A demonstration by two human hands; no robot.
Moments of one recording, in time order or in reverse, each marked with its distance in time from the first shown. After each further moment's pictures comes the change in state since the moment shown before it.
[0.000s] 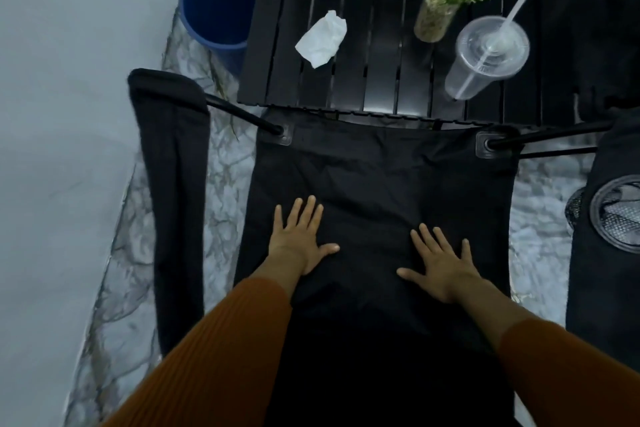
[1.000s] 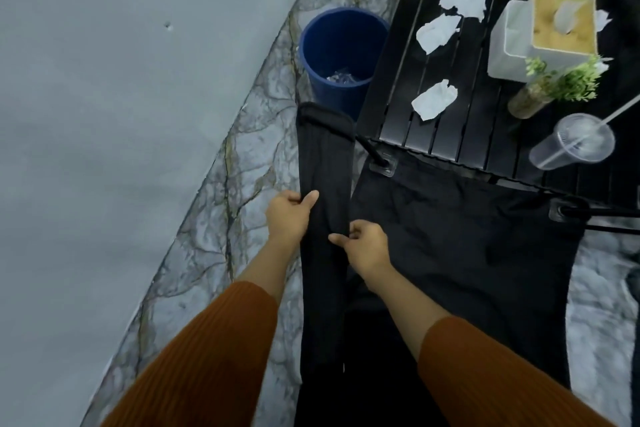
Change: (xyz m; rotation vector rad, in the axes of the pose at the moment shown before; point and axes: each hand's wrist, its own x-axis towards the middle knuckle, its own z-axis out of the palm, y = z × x) left_hand -0.115 -0.170 -0.059 -1.549 0.660 -0.469; right_hand -0.060 -0.315 -0.065 0.968 0.348 -0.126
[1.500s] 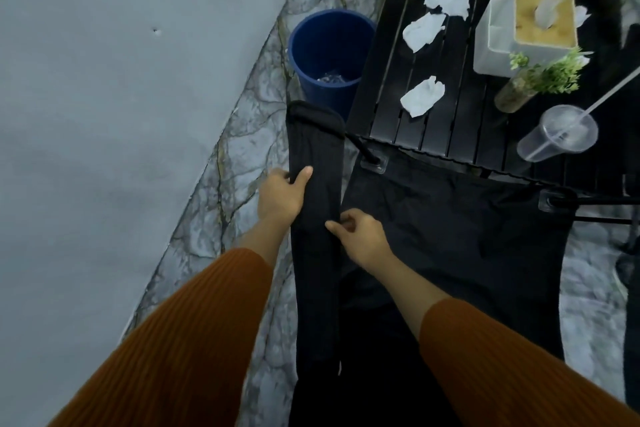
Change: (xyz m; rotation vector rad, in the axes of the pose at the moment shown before) left_hand 0.020 0.021 0.001 0.247 0.011 0.148; right_hand 0.006 0.001 -0.015 -0.154 -0.075 -0.097
